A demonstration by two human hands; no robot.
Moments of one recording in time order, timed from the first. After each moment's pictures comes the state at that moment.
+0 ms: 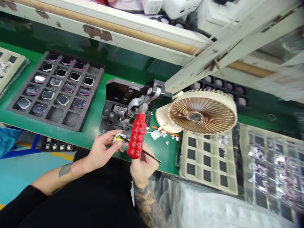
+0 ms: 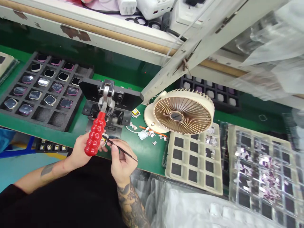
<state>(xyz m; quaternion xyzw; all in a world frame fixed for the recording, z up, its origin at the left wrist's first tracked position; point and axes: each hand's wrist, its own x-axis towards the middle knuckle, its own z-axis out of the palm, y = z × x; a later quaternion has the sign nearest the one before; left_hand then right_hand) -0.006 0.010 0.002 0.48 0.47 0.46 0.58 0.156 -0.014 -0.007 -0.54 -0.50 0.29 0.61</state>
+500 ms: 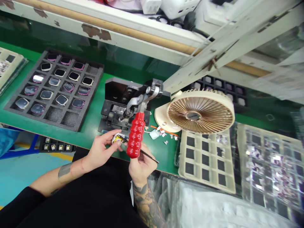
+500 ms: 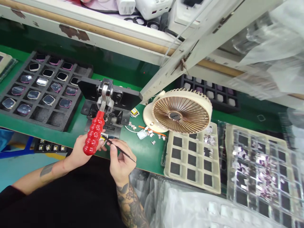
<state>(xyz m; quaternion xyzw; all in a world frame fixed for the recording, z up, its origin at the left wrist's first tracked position) -0.006 0.009 -0.002 0.49 0.48 0.45 0.57 0.158 -0.016 -0.017 -0.54 -0.48 0.32 0.61</state>
